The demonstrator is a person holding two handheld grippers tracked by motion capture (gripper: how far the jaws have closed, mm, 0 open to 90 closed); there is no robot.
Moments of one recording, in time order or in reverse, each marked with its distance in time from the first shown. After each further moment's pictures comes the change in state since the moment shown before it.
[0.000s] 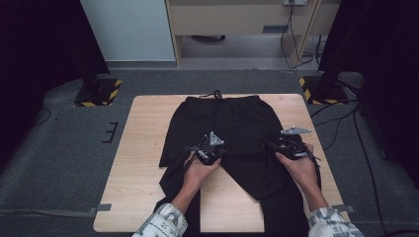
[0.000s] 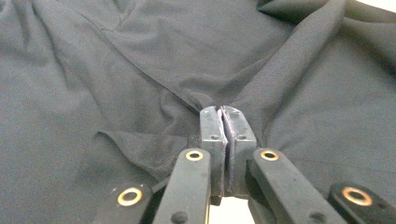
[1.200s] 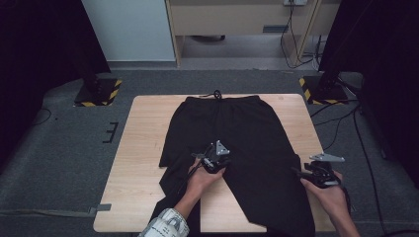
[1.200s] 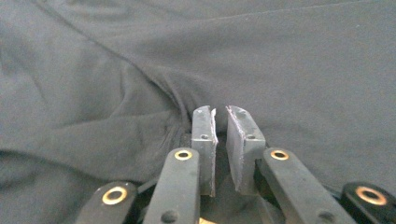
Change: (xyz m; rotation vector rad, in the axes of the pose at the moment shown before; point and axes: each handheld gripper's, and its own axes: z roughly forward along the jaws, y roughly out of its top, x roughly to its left) left arm -0.018 -0.020 0.016 0.039 -0.033 0.063; right arm -0.035 -0.081 -0.046 0.027 -0.002 0.110
